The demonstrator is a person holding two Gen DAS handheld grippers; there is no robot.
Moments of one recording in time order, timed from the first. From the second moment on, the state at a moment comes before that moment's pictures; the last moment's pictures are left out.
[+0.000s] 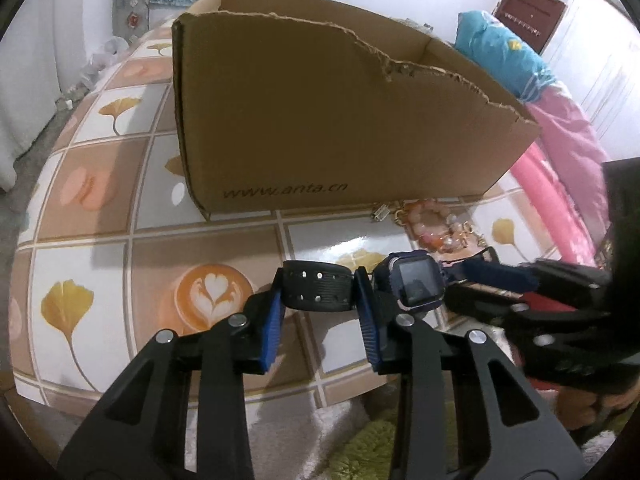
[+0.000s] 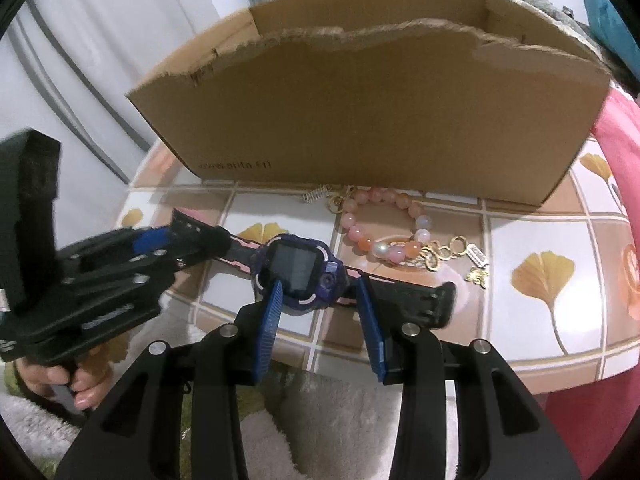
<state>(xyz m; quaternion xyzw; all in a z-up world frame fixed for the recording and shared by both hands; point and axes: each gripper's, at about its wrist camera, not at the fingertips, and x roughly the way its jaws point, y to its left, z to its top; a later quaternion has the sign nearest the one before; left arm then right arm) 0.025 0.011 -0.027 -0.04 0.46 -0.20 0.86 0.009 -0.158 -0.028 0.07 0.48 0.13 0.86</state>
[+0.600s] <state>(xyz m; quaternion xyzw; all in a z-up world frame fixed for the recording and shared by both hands) 0.023 0.000 -0.031 0.00 0.46 -0.18 0.87 0.009 -0.234 -0.049 0.20 0.49 0.08 0.84</state>
